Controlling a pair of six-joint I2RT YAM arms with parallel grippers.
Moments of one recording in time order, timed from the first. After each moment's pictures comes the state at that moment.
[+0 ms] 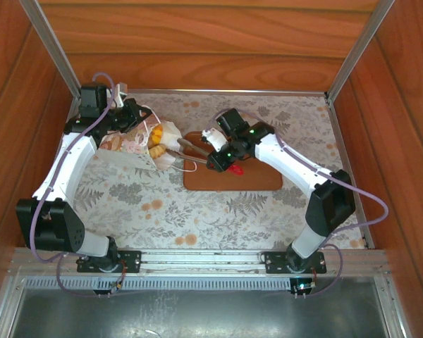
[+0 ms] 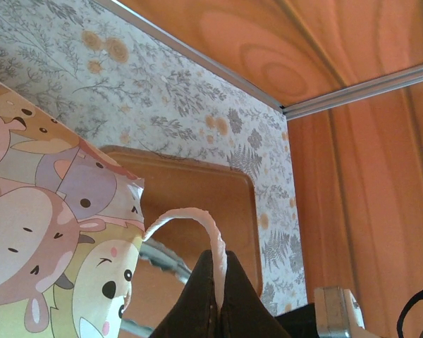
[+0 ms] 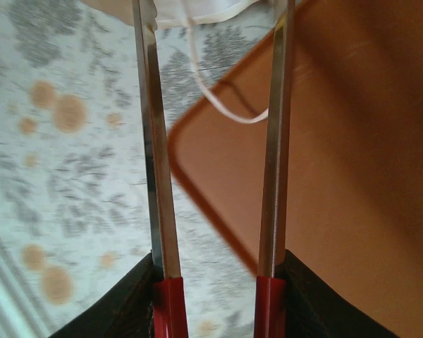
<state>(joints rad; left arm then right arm) -0.08 1.43 1.29 -0.46 0.66 -0.69 0.71 1.68 1.45 -0.89 -0.26 -0.19</state>
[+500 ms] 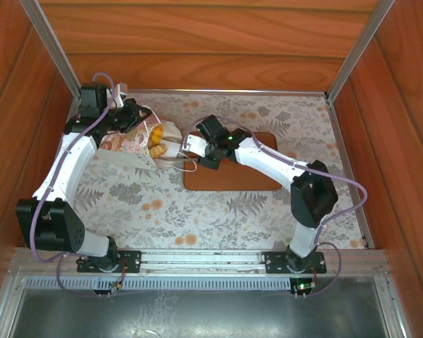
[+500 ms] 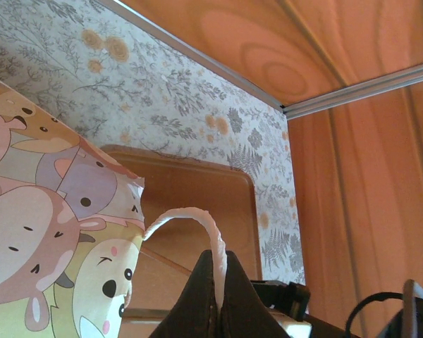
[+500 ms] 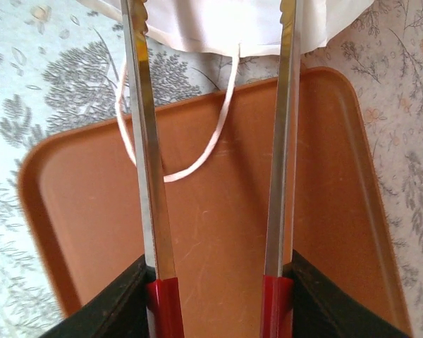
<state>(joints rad) -0.08 1.43 1.30 -0.46 0.66 -0.69 0.80 1.82 1.46 -0.67 0.04 -0.66</state>
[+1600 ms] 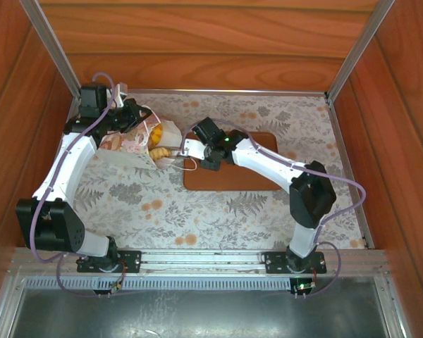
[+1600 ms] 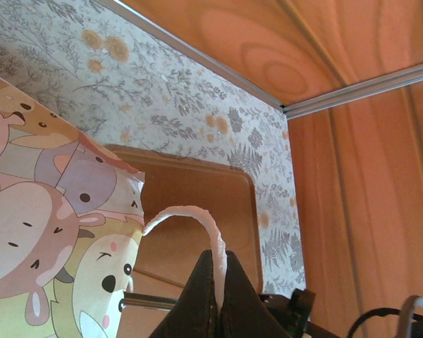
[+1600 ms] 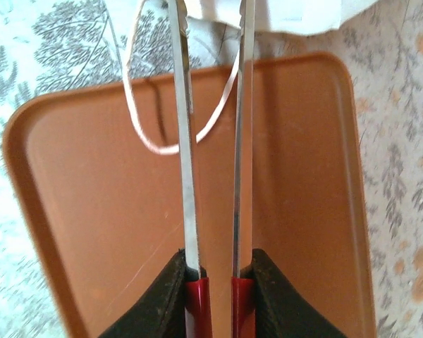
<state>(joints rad) -0.08 1.43 1.30 -0.47 0.66 -0.68 0.84 1.80 1.48 -0.76 0.11 -0.70</state>
